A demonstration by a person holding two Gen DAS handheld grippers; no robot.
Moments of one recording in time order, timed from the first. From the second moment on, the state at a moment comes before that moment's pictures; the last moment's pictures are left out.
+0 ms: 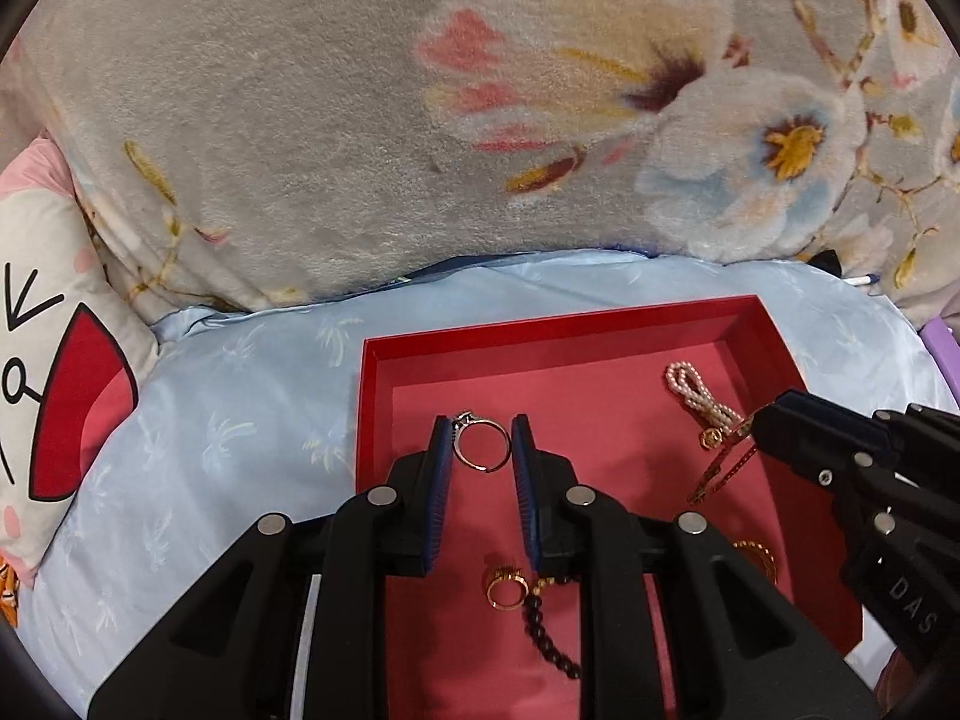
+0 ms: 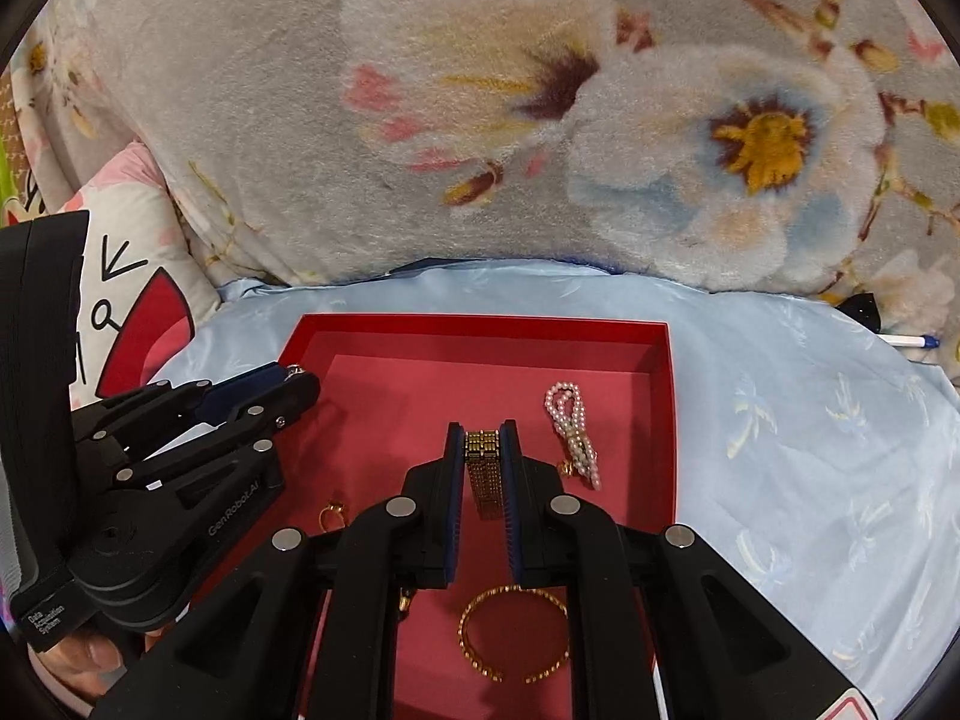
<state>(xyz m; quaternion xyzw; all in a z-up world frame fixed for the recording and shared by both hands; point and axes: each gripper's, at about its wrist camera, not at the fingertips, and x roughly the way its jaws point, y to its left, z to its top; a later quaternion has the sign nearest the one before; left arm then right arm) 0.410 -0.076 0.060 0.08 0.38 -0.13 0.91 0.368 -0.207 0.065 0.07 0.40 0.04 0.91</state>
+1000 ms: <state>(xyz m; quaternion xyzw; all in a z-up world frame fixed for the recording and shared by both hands) 0.445 -0.080 0.020 0.07 0.43 -0.10 0.89 0.389 -0.205 0.018 0.04 0.47 0.03 0.88</state>
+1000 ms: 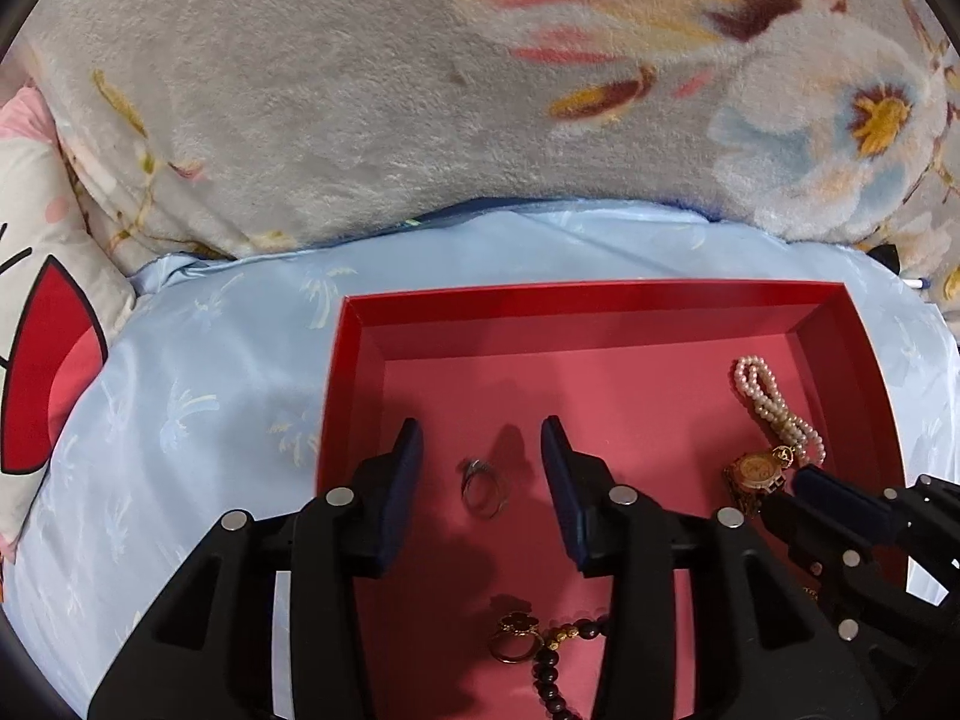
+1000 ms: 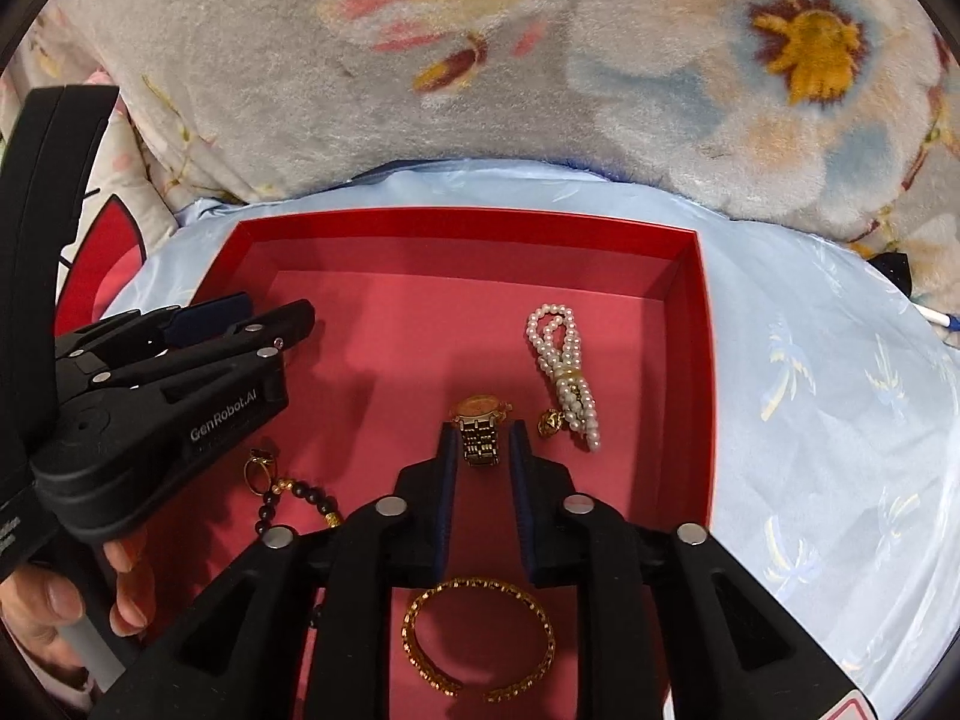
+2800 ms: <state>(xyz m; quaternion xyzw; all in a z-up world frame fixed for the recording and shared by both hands) 0.137 0.014 -0.012 0.06 0.41 -0.11 0.90 0.083 -0.249 -0.012 0.05 0.41 0.01 0.91</state>
